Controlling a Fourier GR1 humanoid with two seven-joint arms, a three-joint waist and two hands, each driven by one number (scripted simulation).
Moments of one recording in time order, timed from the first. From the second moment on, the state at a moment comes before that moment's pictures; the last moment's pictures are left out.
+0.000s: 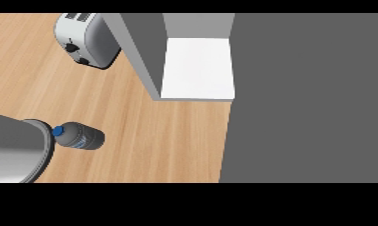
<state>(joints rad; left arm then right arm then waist) 0.36 0.08 0.34 -2.38 0.35 0.01 0.26 0.25 -0.07 0.29 -2.46 -0.07 0.09 0.23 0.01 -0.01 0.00</state>
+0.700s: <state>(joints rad) 0.37 0.11 0.47 -2.39 0.39 -0.02 0.36 0.27 -0.06 0.43 -2.49 0.00 0.02 0.27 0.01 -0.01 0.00</state>
